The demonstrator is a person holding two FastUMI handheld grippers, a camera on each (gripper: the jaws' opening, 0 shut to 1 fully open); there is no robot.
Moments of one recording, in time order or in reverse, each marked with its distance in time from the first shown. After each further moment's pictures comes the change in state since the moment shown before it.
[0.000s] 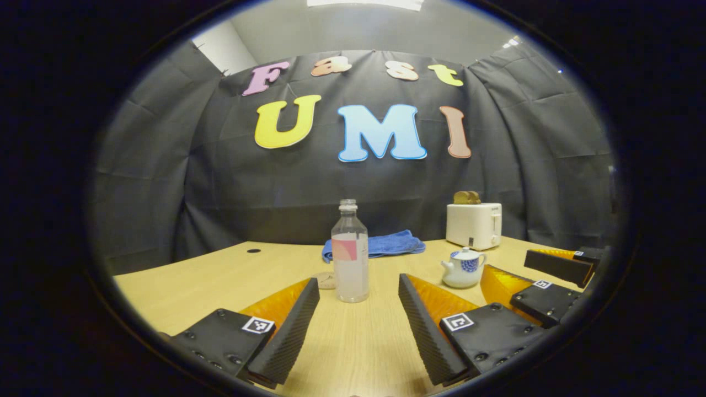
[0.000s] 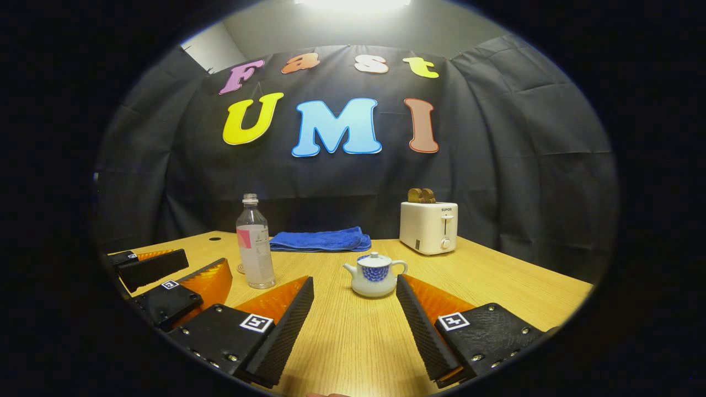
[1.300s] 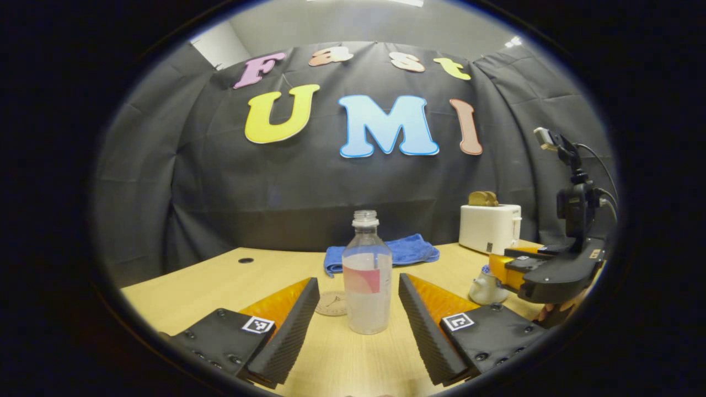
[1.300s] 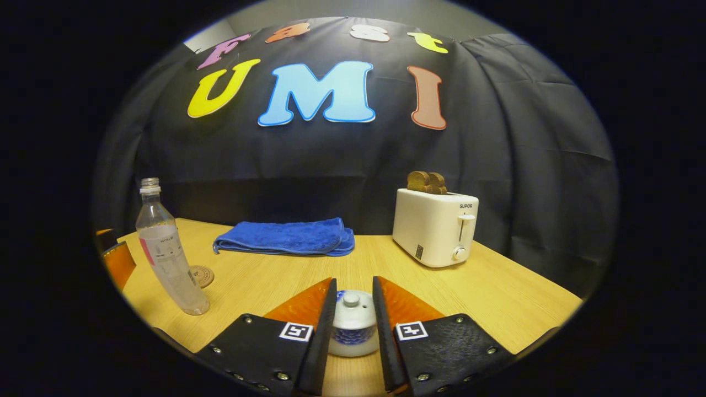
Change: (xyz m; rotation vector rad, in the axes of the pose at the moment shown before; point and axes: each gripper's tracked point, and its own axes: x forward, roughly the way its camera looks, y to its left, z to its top) left arm 0.092 0.033 0.020 0.006 0.019 -0.025; right arm 0.165 -0.041 -0.009 -0.036 0.135 -0.066
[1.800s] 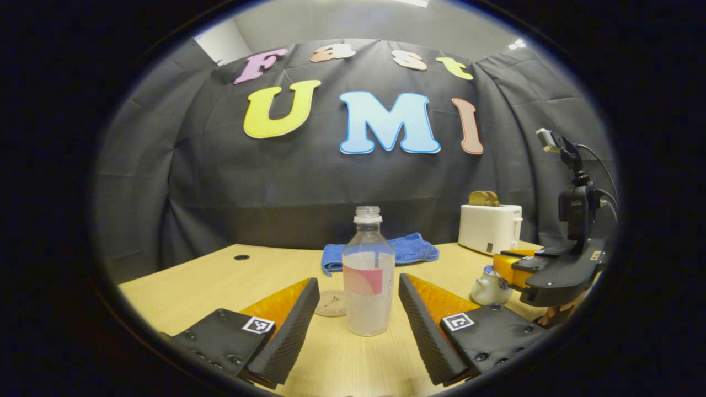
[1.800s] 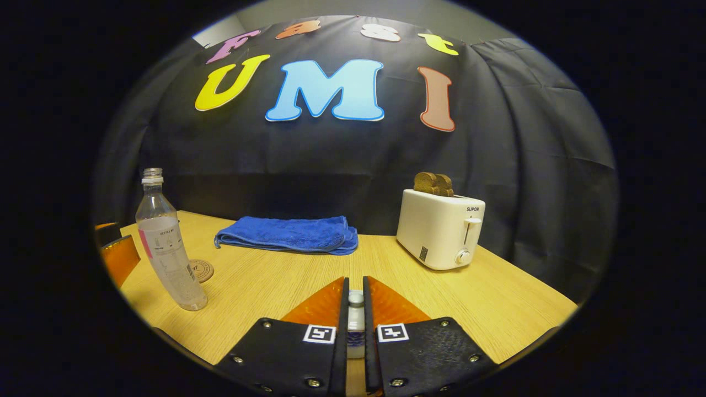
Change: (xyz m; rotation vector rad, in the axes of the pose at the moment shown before) left arm 0.013 -0.003 -0.012 -0.033 0.022 -0.022; right arm 0.002 0.005 0.003 -0.048 -0.006 0.022
